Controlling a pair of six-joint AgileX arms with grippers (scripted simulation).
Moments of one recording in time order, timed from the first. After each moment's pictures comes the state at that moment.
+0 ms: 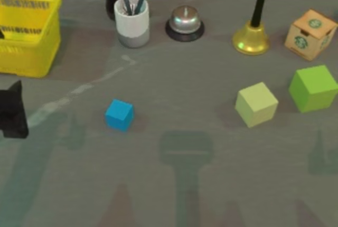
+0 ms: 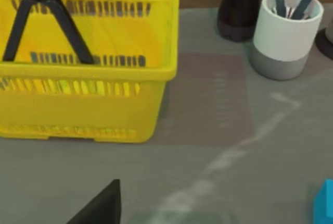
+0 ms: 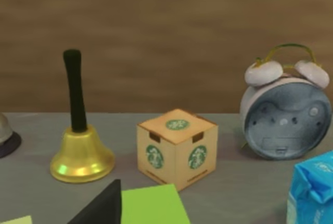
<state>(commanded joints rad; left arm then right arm) -0.12 0.57 0.50 -0.33 0.00 -0.01 0.00 0.00 0.00 0.00 0.00 0.00</state>
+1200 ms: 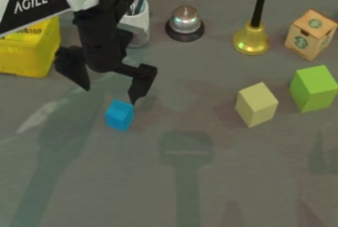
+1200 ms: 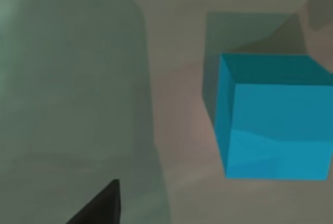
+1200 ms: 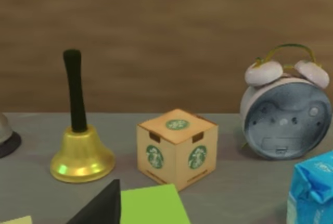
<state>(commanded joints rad) -0.43 2.16 1.74 -1.15 0.00 -0.03 0.00 0.00 0.00 0.00 0.00 0.00</state>
